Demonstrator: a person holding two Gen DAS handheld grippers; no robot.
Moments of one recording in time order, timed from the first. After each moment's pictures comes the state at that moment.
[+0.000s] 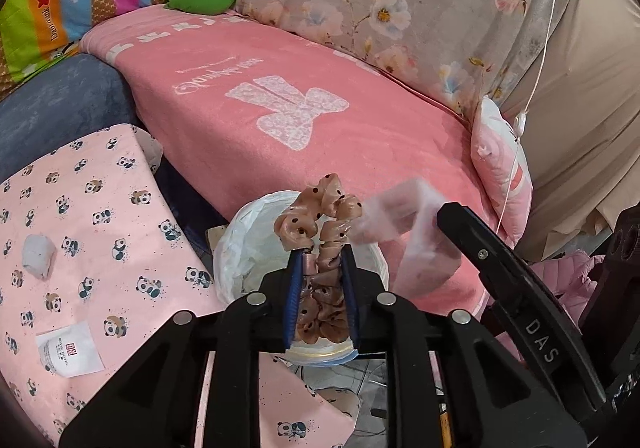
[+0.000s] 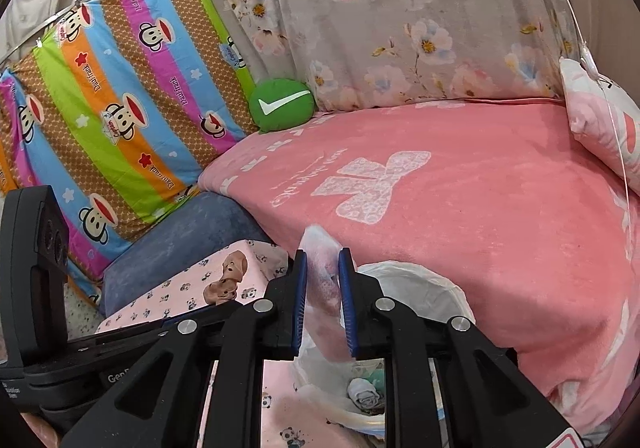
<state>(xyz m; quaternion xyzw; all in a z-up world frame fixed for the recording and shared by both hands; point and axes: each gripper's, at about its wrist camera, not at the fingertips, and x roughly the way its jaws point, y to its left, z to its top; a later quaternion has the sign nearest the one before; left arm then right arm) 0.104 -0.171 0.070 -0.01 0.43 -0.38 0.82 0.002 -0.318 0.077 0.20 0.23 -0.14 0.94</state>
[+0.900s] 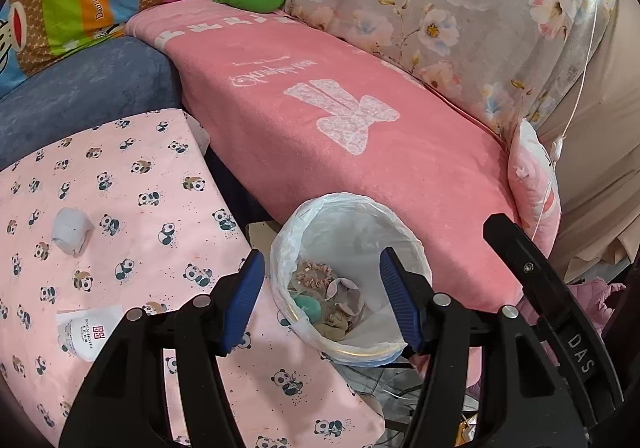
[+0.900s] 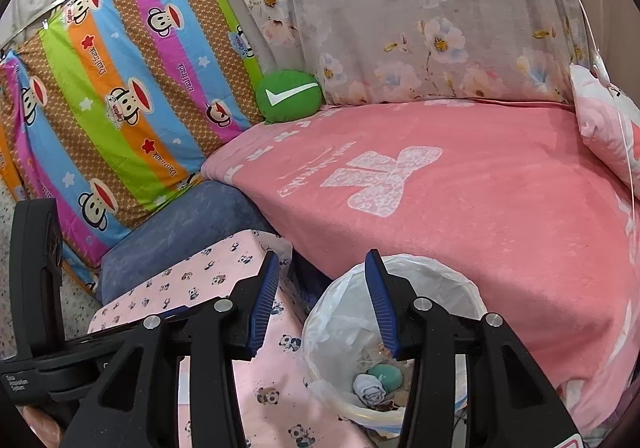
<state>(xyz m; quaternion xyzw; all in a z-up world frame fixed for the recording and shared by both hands) 0.126 -0.122 0.055 -0.04 0.44 -0.32 0.84 0.016 -0.289 0.072 0.18 0.25 -0.13 0.94</state>
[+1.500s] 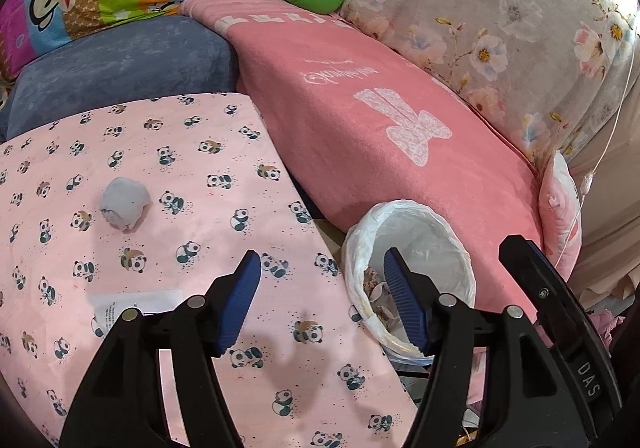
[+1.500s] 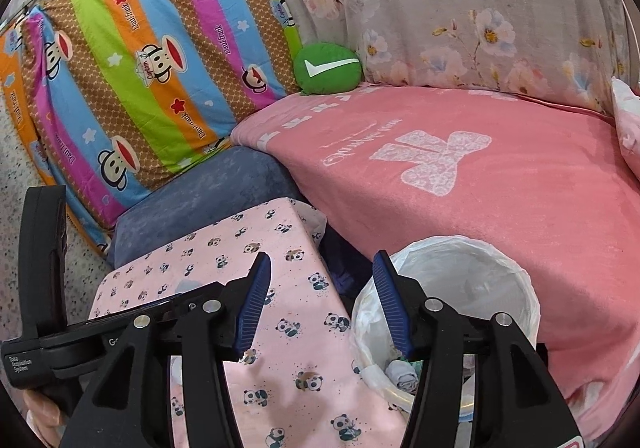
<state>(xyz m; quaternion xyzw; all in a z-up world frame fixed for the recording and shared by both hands) 0.152 -0.043 0.031 -0.08 0.45 -0.25 0.85 0.054 -0.224 0.056 0.15 0.29 -0.08 0.94</state>
